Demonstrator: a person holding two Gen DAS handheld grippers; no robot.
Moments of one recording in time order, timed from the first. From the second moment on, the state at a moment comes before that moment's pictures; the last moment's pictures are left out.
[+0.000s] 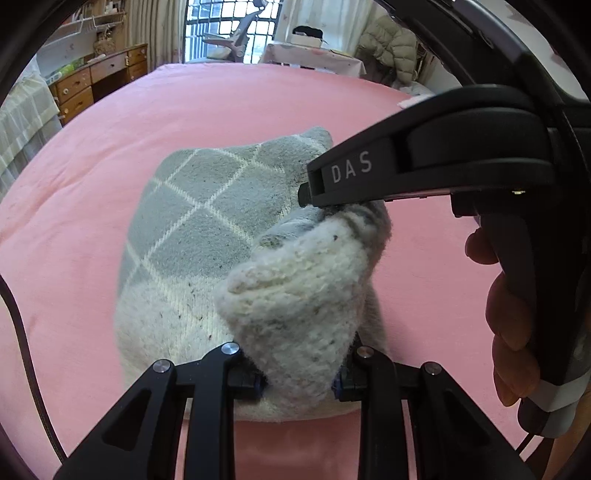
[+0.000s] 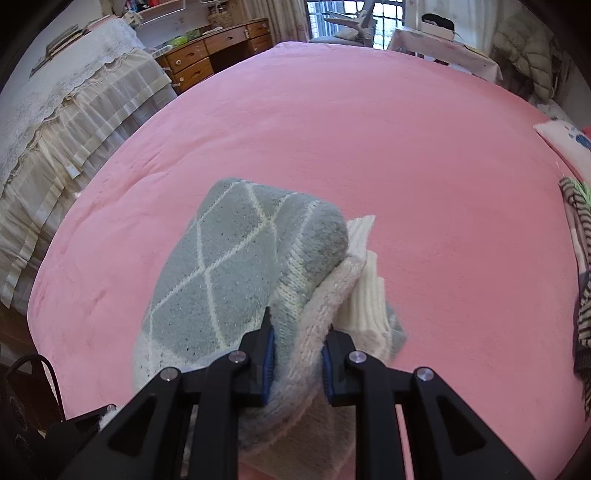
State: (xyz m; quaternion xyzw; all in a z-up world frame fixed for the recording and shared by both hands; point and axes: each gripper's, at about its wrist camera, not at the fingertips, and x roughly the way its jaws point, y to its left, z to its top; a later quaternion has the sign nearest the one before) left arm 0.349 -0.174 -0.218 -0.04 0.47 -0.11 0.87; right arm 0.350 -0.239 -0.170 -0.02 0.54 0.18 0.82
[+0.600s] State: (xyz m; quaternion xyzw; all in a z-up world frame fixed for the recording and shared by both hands) left arm 0.342 -0.155 -0.227 -0.03 0.50 -0.23 0.83; right arm 0.341 -0.284 -0.213 0.00 0.55 0.12 0.83
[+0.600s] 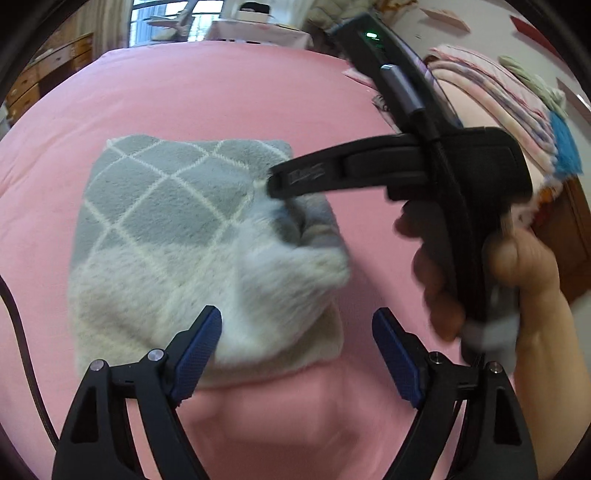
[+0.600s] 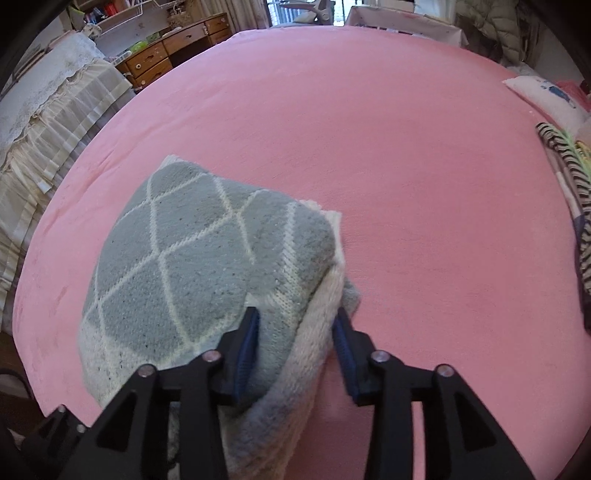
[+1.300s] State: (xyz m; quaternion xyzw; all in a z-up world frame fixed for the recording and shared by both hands) left arm 0.386 -0.027 -0.212 -0.01 0.46 -0.10 0.88; right arm 0.277 -0.228 -0.197 -0.06 0.49 0.10 0.86
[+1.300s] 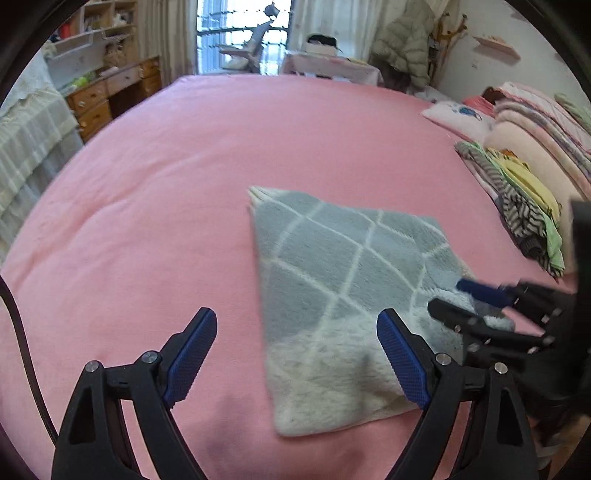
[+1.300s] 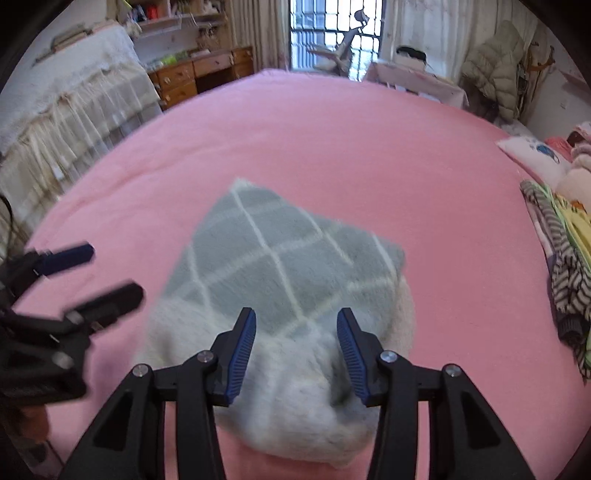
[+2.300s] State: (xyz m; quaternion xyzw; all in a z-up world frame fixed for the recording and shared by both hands) left arm 0.386 0.003 -0.238 0.01 0.50 -0.17 0.85; right arm 0.224 -0.301 -0.200 0.02 0.47 0.07 0.88
